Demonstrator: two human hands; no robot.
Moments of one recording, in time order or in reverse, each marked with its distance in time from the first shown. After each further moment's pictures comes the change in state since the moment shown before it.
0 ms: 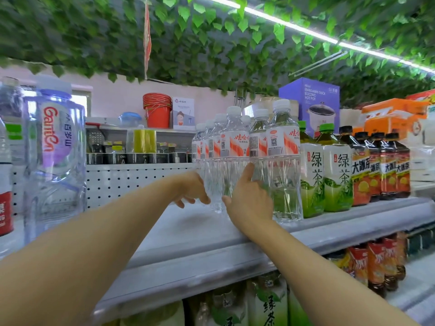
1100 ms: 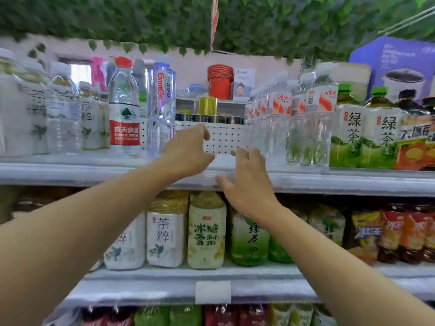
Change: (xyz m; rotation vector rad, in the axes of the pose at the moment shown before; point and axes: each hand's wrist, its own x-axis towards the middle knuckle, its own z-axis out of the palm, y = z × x) left_hand -0.196 -0.044 0.022 0.248 0.675 0.096; right_hand -0.148 -0.022 -0.030 0.298 -0.143 -0.473
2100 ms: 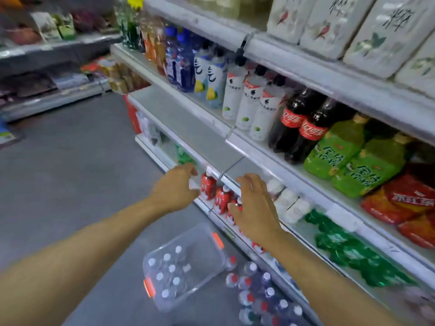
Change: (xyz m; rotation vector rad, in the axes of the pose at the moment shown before) left_hand -0.515 -0.234 0.020 0.121 -0.347 -1.090; right_hand -0.362 -0.127 0.260 0.325 -0.881 -0.436
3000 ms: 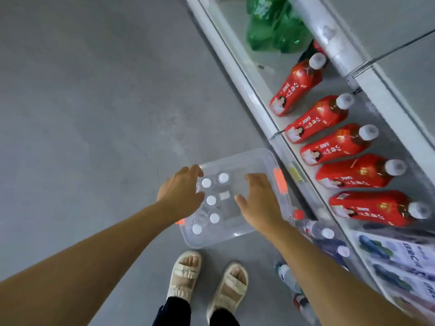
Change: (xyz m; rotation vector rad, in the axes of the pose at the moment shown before) left_hand 0.030 -0.333 0.302 -0.062 -0.231 -0.463; right_hand 0.018 0.066 0.464 0.035 -0.611 0.111
